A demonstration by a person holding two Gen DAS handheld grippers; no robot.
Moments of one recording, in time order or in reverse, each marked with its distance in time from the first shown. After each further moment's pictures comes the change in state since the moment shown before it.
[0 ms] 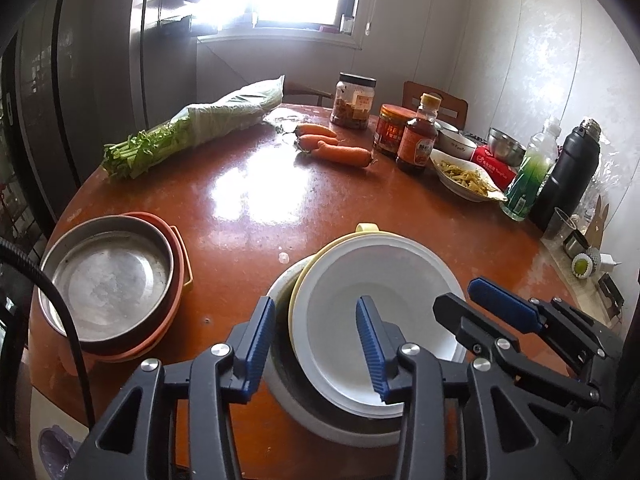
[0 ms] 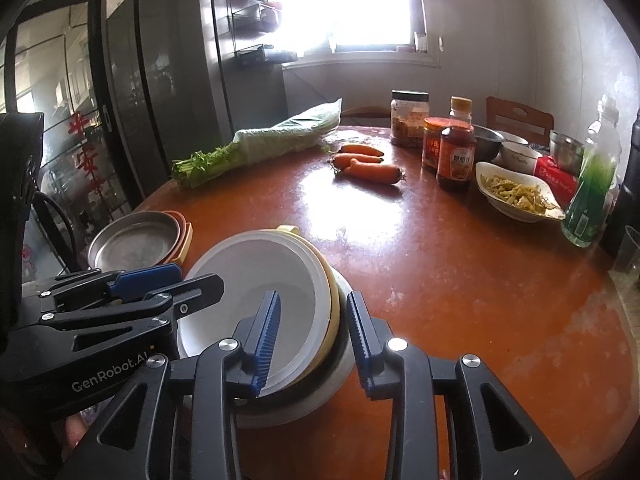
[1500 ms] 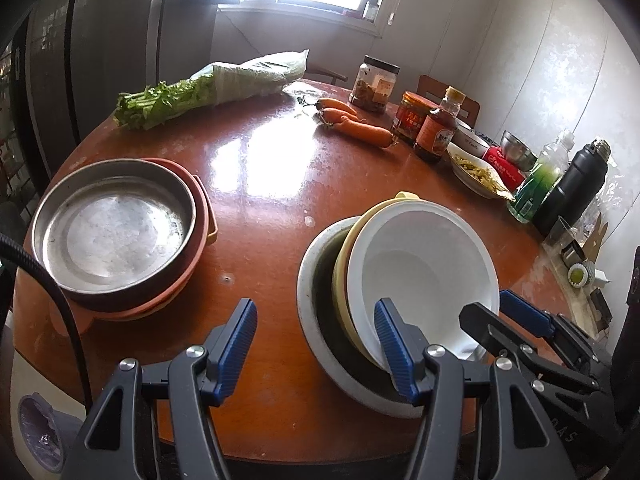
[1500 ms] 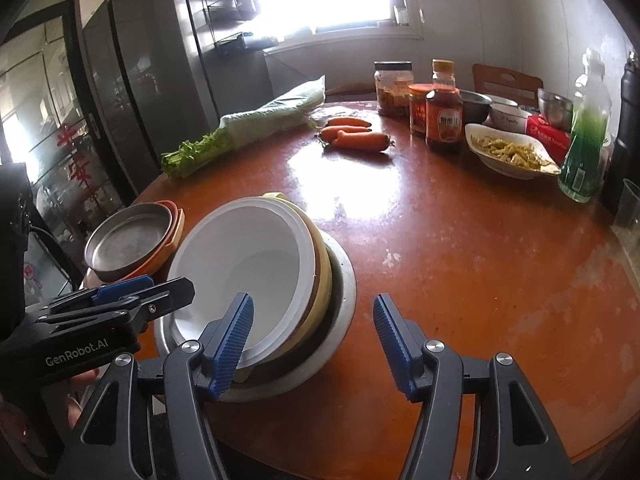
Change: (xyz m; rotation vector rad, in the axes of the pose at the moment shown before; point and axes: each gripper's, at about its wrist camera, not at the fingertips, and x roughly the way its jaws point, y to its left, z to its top) left arm 0.011 0.035 -0.020 -0.112 0.079 -0.043; right arm 0.007 -0.009 -0.017 0.100 0.075 0.003
